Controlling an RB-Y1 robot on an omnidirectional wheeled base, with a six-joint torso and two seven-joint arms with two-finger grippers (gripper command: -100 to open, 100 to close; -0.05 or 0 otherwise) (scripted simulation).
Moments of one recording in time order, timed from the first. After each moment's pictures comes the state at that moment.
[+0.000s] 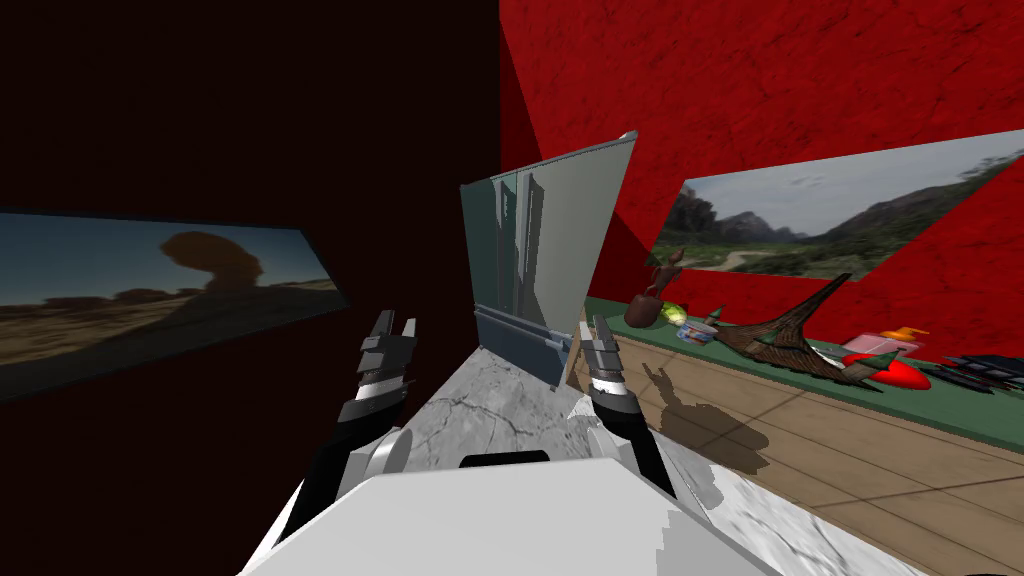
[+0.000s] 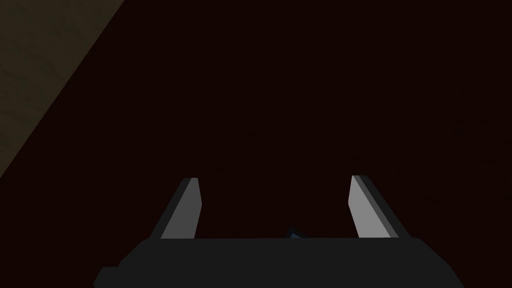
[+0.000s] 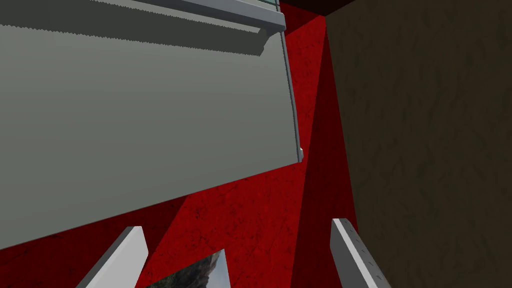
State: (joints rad) left arm 0.52 -0.03 -0.01 -2.29 0.07 -0.46 -0.06; right arm 0.54 -0.04 0.04 -2.22 0.03 -0.58 0.09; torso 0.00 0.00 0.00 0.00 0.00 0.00
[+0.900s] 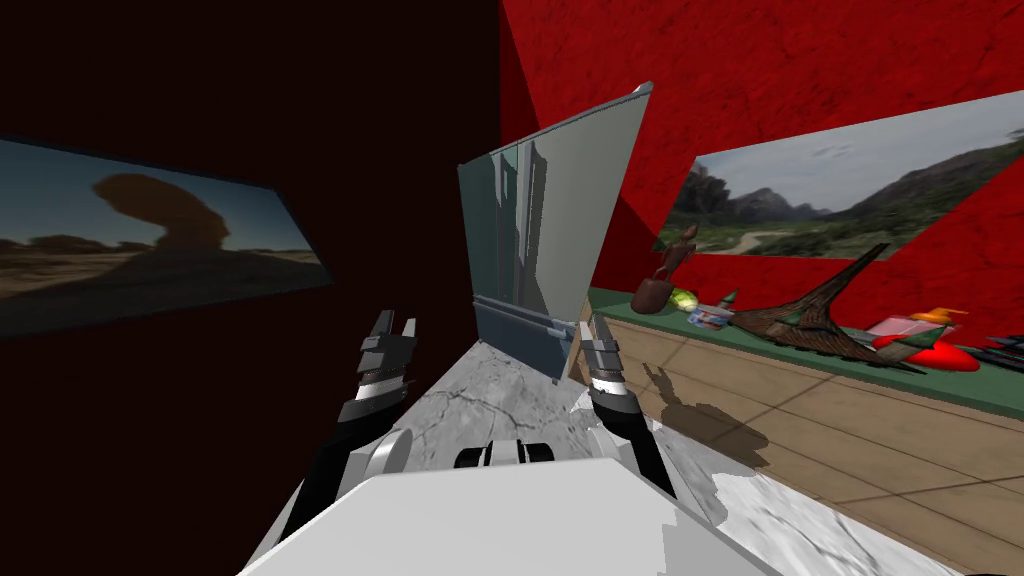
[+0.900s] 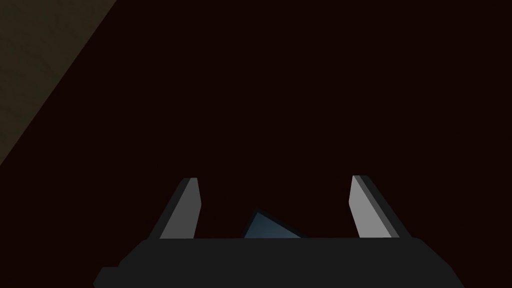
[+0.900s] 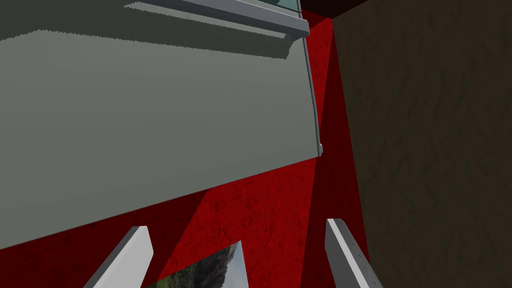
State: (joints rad) left arm 0.52 -0.03 -0.01 -2.29 0.07 -0.46 -0.06; right arm 0.54 -0.04 0.04 -2.22 0.03 -0.58 0.09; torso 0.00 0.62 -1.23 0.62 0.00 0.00
